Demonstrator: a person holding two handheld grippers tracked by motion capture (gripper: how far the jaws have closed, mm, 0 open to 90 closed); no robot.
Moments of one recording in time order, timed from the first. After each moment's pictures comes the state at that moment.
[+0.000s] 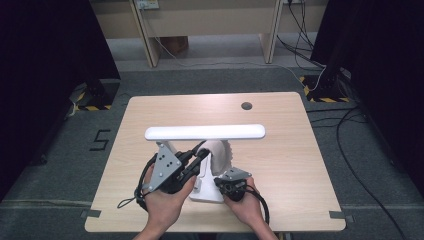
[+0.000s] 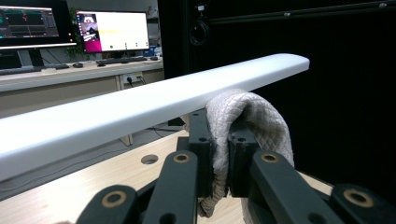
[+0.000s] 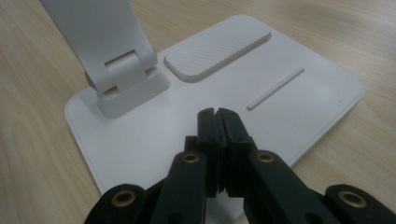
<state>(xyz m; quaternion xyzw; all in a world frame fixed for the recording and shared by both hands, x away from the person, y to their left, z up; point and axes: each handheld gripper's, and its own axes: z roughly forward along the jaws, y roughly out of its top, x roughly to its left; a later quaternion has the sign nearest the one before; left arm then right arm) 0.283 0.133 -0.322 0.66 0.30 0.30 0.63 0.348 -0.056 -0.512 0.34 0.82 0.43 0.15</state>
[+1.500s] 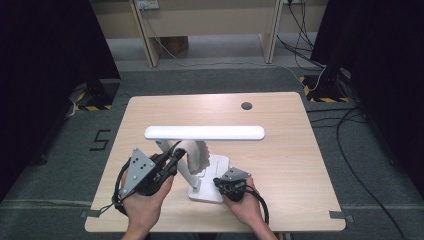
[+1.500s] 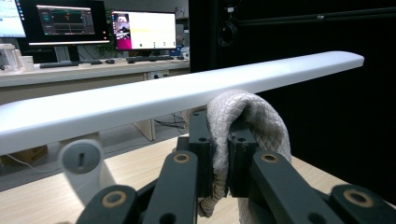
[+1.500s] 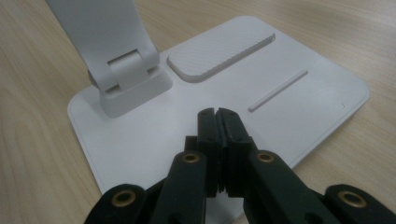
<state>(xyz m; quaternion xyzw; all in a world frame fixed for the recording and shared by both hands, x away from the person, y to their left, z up) 0.276 0.178 -0.327 0.64 0.34 0.32 0.61 0.347 -0.055 -0.513 0.34 0.82 0.43 0.15</state>
